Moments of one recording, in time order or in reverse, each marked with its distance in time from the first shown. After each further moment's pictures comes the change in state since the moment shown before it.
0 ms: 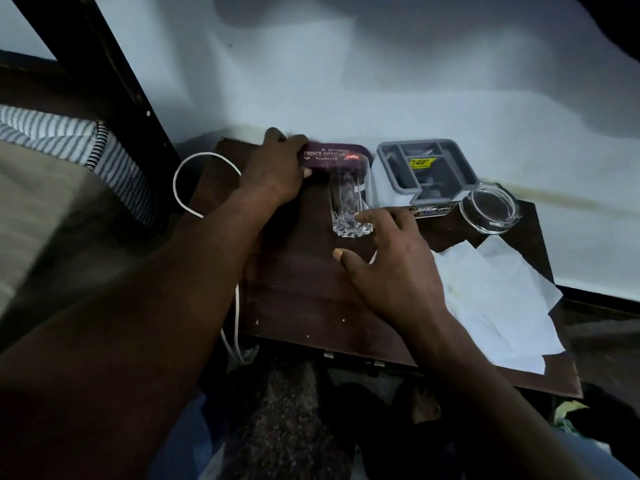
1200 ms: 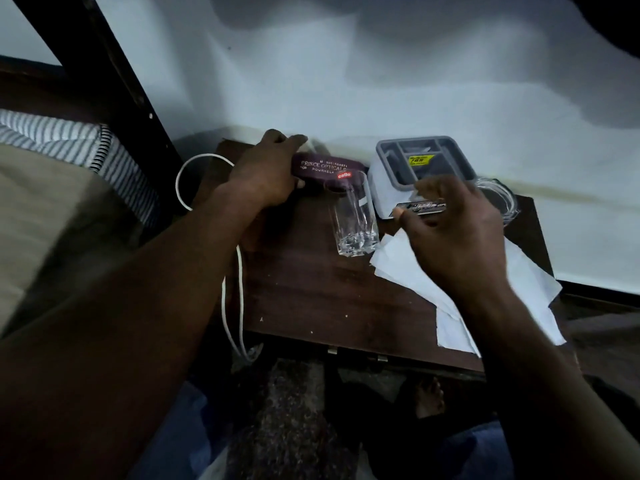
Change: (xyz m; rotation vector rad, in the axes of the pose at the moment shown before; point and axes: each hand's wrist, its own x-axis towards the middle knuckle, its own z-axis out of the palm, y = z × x) left_hand -0.012 -0.004 -0.022 0.108 -0.100 0.060; right_hand 0.017 0.020 -0.047 0.033 0.268 0.051
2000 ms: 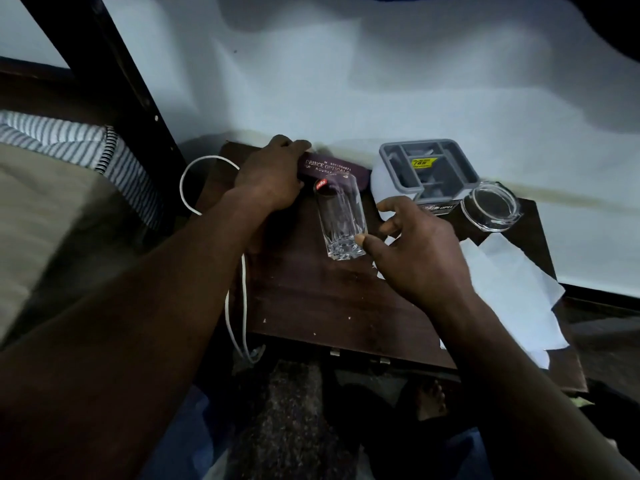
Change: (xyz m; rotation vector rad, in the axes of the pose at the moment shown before) left_hand -0.004 0.004 0.002 0.041 0.023 0.014; right_hand -0.012 -0.008 0.027 -0.035 -0.281 -0.003
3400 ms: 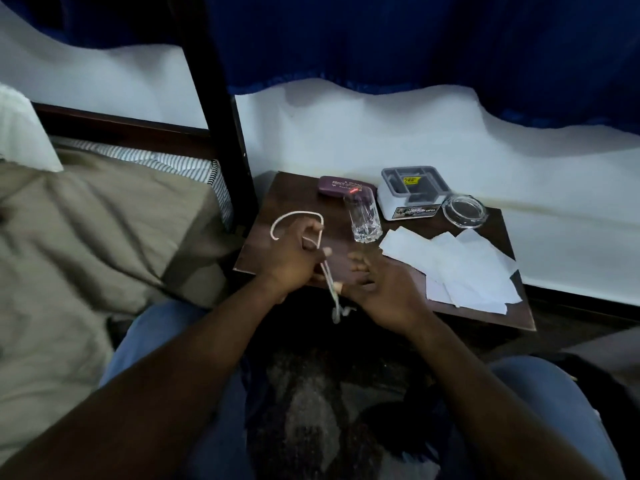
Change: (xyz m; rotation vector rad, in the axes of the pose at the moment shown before) left_hand -0.237 0.040 -0.031 -0.990 0.038 -0.259; right_hand -0.148 -0.046 -0.010 0.367 -0.294 -0.059
